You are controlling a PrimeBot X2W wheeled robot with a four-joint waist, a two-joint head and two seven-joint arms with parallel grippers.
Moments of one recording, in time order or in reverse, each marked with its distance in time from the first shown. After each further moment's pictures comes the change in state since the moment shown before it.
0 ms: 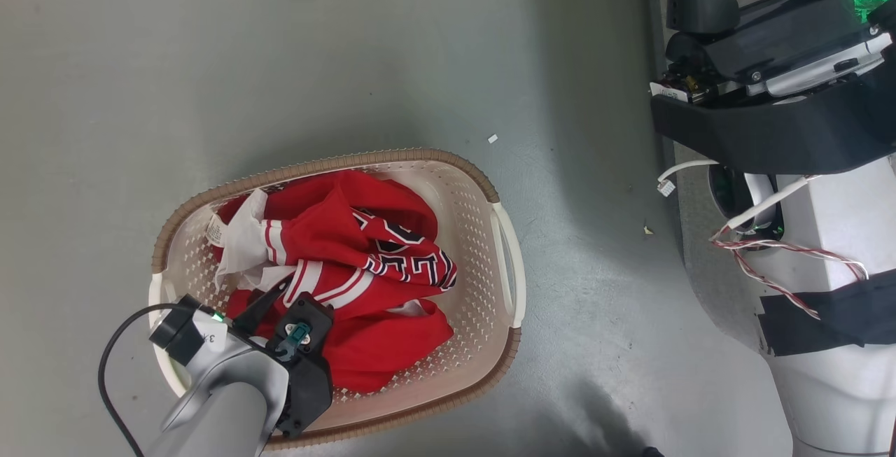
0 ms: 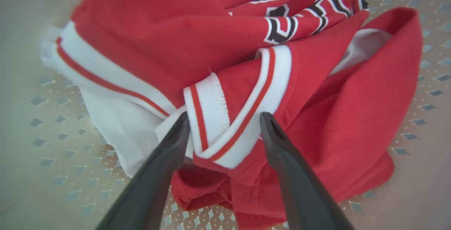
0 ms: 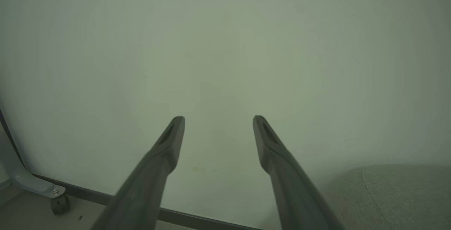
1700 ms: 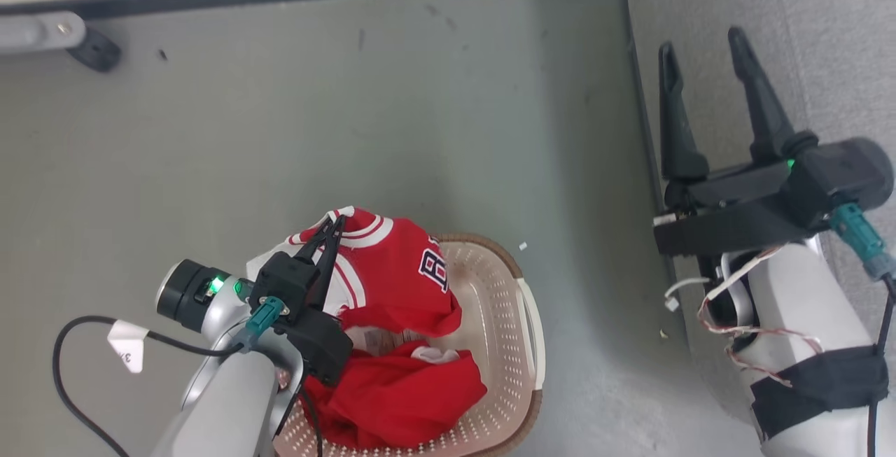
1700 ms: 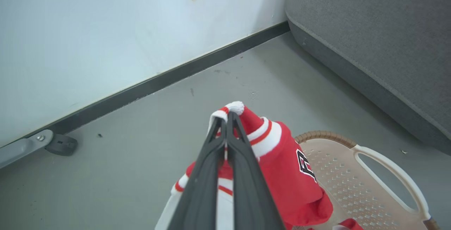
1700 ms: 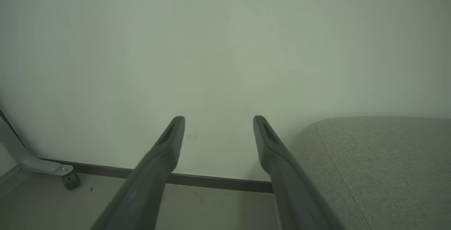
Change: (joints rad) left arm 0.037 -0.048 0.114 -0.236 -0.177 -0.009 -0.172; right arm 0.247 -0.030 -0.052 0.226 0.037 -0.006 -0.009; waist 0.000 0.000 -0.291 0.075
